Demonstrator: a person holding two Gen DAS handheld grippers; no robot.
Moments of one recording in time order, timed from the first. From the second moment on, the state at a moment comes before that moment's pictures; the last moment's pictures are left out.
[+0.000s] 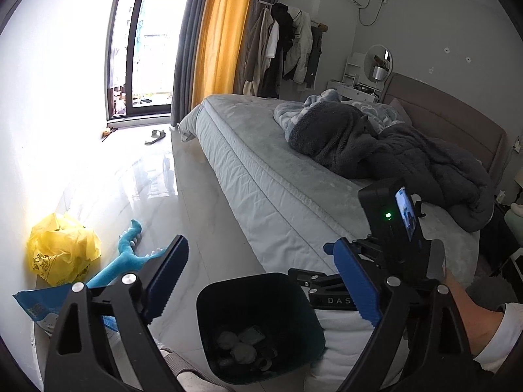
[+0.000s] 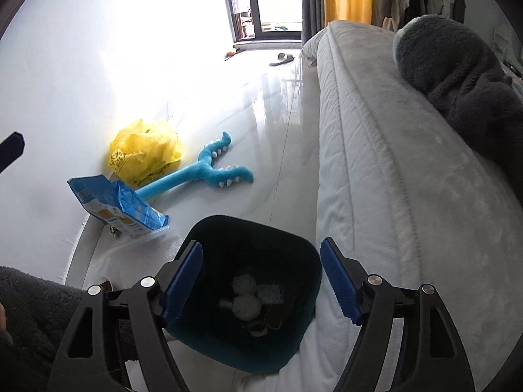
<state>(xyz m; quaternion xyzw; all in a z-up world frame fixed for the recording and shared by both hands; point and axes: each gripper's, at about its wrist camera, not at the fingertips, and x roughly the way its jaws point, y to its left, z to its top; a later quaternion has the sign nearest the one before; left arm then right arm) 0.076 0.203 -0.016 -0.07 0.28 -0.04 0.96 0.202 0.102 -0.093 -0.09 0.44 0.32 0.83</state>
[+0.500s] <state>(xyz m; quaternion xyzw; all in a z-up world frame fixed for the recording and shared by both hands) 0.108 0.127 -0.021 -0.05 0.30 -0.10 0.95 0.233 -0.022 -0.052 -0.06 0.39 0.26 0.88</state>
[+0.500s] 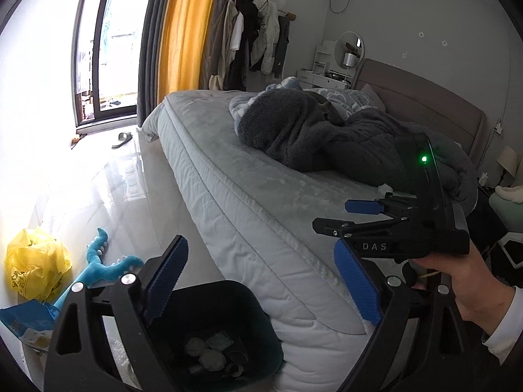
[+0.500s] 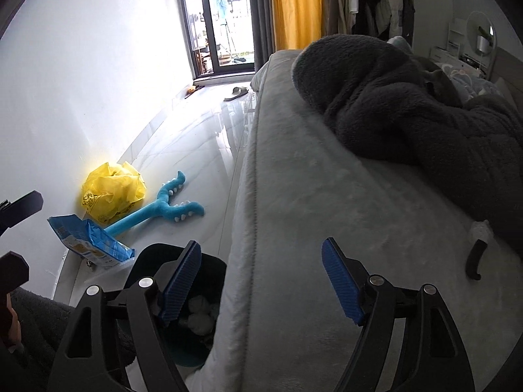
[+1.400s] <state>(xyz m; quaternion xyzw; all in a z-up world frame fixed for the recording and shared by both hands) 0.170 -0.011 -0.055 -0.03 0.33 -0.17 0.93 0.303 -0.200 -0.058 0.01 0.37 0.19 0.91</state>
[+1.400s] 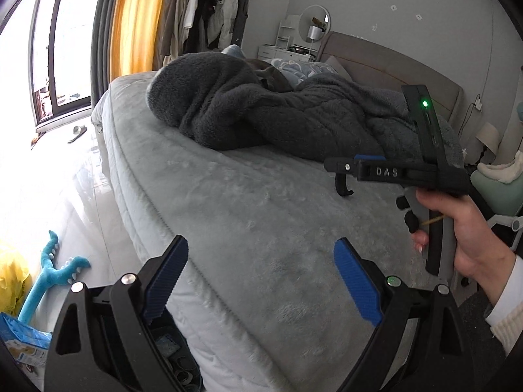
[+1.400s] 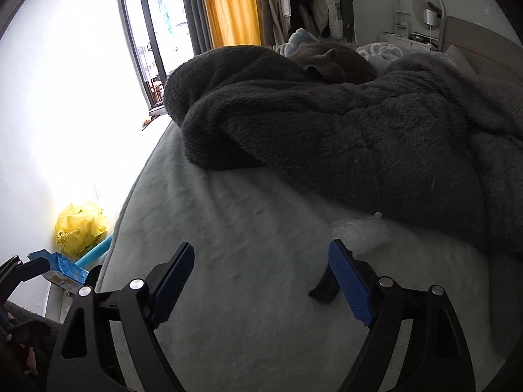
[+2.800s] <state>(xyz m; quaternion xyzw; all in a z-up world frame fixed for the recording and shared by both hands) 0.297 -0.182 -0.101 0.01 0.39 -0.28 0.88 0.398 -0.306 -0.121 0.14 0.44 0.23 0.86</state>
